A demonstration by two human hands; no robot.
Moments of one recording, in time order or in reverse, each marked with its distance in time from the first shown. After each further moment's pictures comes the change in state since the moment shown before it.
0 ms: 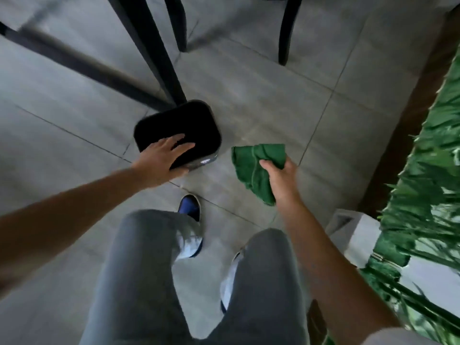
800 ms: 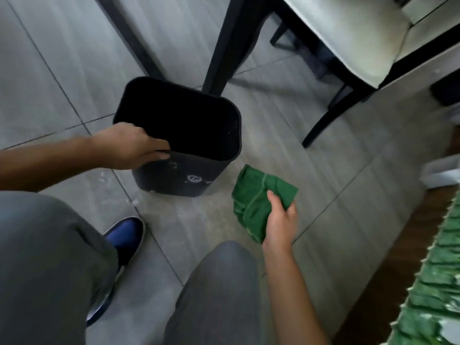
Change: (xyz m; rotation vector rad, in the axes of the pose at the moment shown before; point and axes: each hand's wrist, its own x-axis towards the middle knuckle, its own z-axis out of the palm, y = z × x) left_hand 0.035 -0.084 0.145 0.025 0.451 -0.022; right_hand 0.147 0.112 0.058 0.042 -0.005 -0.243
